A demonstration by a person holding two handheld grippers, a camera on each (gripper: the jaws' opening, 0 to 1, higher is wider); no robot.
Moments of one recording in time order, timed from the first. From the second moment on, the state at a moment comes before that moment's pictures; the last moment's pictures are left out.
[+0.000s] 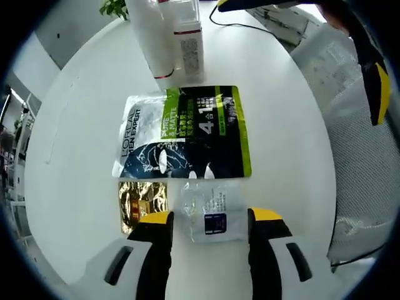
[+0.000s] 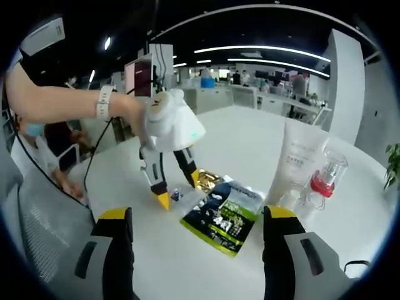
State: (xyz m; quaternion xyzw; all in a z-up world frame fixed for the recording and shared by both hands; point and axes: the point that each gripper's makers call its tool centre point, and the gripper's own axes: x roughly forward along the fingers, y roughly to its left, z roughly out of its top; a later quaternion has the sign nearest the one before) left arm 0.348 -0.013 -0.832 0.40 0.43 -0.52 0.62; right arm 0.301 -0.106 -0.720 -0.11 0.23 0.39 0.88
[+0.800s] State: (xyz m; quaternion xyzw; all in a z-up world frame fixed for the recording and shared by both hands) left arm 0.325 -0.018 -0.787 0.33 0.38 -0.48 0.71; right arm 0.300 -0.127 -0.718 -0.12 0.23 0.37 0.89
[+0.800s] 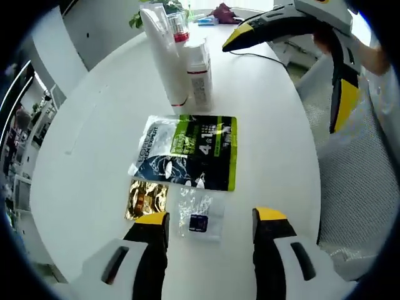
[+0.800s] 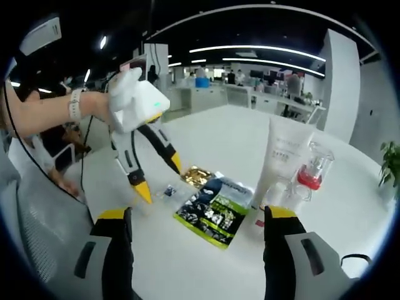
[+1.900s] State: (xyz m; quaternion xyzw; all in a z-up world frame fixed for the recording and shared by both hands) left arm 0.294 -0.005 -0.713 0.24 0.29 -0.40 0.84; right arm 0.286 -0.178 -0.694 -0.15 0.22 0.35 0.90
